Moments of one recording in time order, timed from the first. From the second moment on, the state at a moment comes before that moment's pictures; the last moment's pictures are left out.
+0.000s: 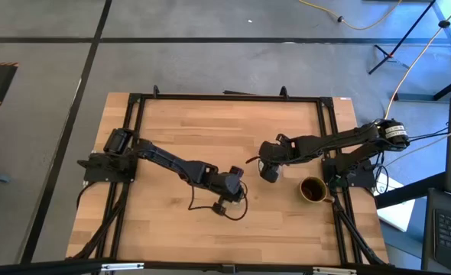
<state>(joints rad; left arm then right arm) -0.23 1.94 1.31 -0.20 -0.10 0.27 0.06 1.44 0.89 -0.62 0.27 0.39</state>
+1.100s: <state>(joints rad) -0.22 1.92 1.32 -0.06 -0.72 0.30 0.12 1.44 0.89 -0.29 0.14 0.24</state>
